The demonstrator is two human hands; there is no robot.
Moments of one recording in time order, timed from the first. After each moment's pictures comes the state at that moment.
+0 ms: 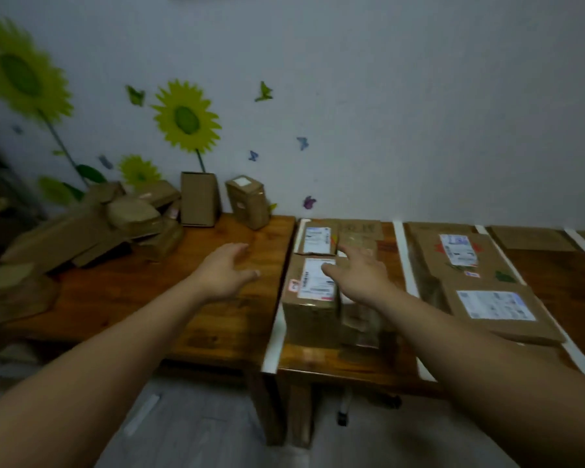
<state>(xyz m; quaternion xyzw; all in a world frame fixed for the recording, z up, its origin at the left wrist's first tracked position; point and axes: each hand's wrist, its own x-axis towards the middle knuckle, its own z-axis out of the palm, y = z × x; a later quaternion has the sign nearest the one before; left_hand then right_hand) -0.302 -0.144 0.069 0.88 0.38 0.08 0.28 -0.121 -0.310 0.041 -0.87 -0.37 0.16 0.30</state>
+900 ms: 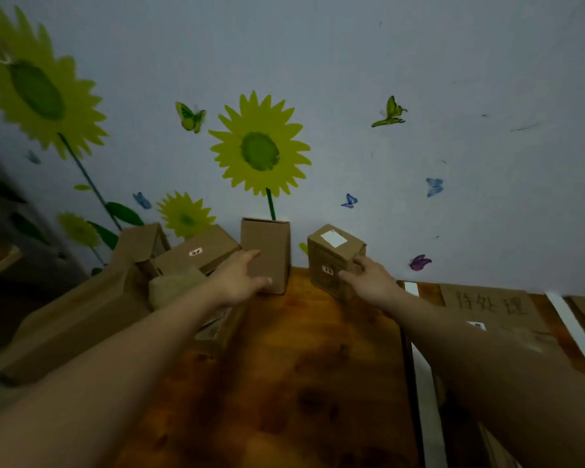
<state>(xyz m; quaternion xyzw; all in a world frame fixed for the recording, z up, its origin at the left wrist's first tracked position) -0.253 0.270 0.064 0.87 0.39 0.03 0.30 -0.052 0.114 0.018 -0.82 -0.33 0.28 0.38</state>
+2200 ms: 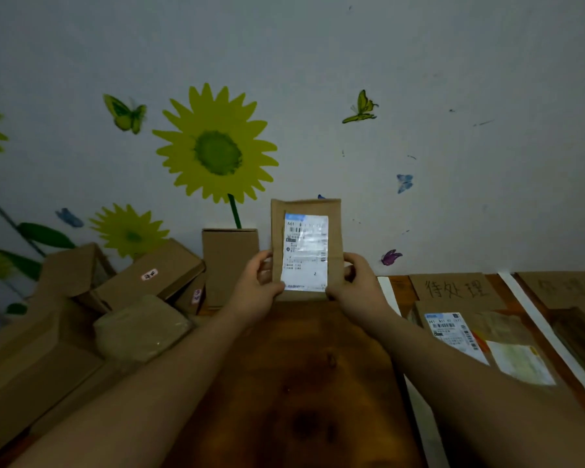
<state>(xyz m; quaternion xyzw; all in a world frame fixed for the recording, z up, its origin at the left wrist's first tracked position) -0.189 0.270 0.022 0.70 0.29 0.18 0.63 -0.072 0.128 0.006 -0.77 -0.24 0.20 0.56</state>
